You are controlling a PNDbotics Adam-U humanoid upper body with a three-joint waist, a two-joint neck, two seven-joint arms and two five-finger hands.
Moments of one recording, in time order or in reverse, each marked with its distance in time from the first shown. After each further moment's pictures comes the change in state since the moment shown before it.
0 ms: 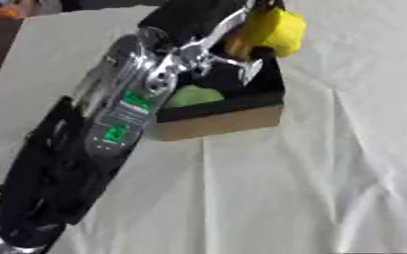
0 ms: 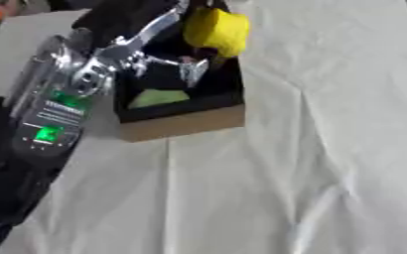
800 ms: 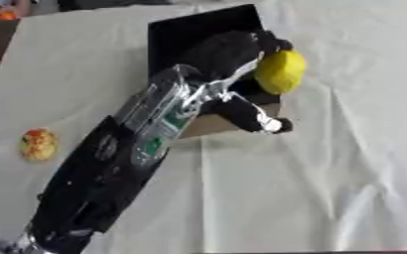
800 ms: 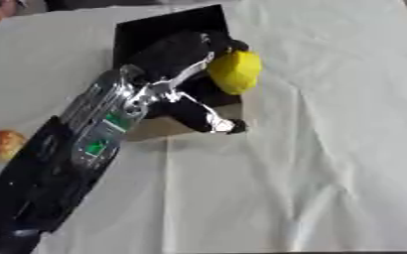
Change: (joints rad) left arm 0.023 -0.040 0.009 0.128 -0.028 -0.102 -0.002; right arm 0.011 0.008 0.000 0.000 -0.003 0.007 -0.008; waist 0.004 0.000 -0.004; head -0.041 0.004
